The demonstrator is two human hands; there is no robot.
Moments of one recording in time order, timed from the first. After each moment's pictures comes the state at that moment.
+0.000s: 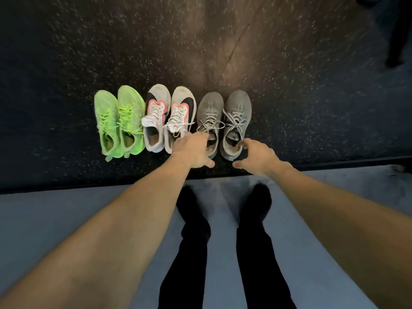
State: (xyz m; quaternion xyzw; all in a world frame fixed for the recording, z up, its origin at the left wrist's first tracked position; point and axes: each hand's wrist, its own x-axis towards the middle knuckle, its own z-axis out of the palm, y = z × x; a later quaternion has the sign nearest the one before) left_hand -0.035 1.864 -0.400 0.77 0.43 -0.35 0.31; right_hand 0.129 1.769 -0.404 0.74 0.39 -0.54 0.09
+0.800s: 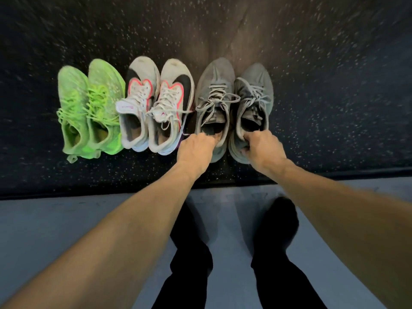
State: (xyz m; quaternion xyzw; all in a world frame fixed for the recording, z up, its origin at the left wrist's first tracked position) left_hand -0.040 1.821 -0.566 0.84 0.43 -0.30 0.17; right_hand 0.111 1.757 -0.559 0.78 0.50 -0.37 0.06
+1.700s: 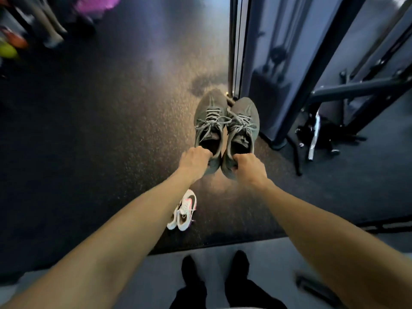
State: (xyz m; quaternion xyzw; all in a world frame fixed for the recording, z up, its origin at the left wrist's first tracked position) left_hand 0.056 1.841 0.128 0.90 0.42 -0.13 0.06; right_hand 0.193 1.747 0.114 0.81 0.54 -0.22 -0.12
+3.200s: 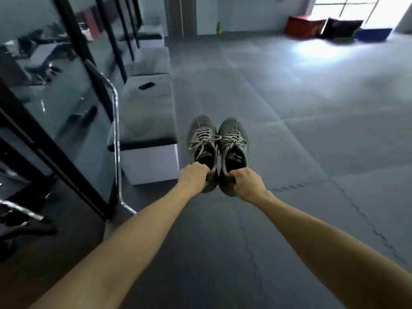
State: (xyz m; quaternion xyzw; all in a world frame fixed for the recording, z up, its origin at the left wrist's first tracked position) left_hand 0.038 0.960 0.210 0.93 -0.37 -0.07 0.01; right_hand -0.072 0.826 0.216 0.97 -0.17 -0.02 -0.15
